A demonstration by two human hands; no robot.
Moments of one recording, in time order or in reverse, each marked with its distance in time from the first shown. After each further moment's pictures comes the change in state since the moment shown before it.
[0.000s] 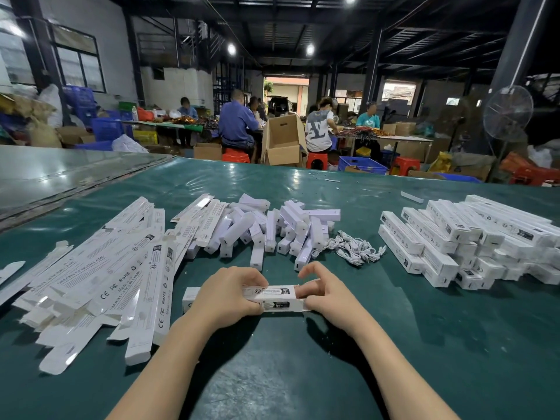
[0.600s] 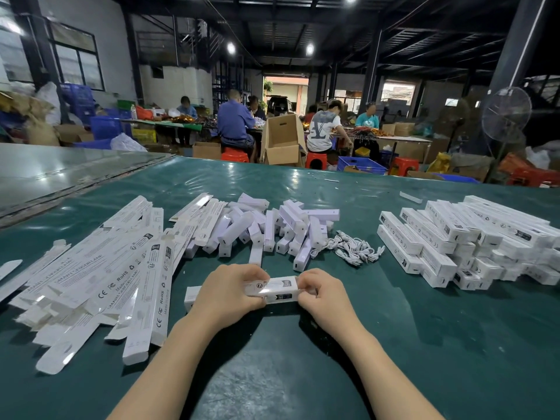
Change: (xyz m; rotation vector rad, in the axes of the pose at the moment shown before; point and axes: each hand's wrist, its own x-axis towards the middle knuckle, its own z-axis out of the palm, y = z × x) left_hand -0.002 0.004 0.002 -0.023 0.109 0.054; right_hand 0.004 0.005 0.012 -0.253 0.217 -0.135
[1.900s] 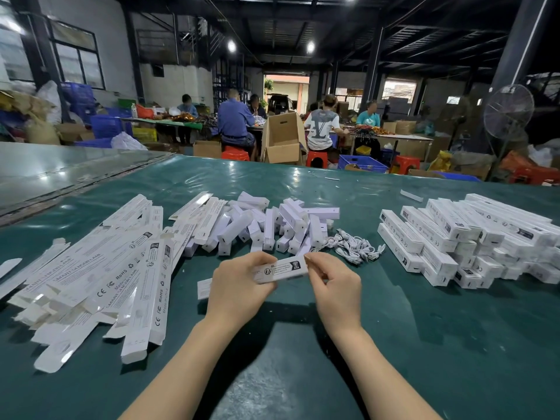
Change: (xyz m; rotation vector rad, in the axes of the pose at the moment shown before) left_hand -0.002 0.026 0.014 -0.216 0.331 -0.020; right_hand -0.002 -0.011 0.001 -0.006 0.538 -0.222
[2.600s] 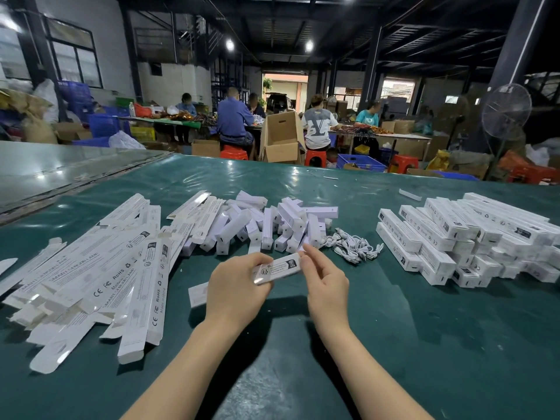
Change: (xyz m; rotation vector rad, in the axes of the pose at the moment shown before) left_hand -0.002 0.000 0.005 0.127 0.099 0.072; right_hand -0.004 -0.007 0.014 0.395 -0.039 0.358
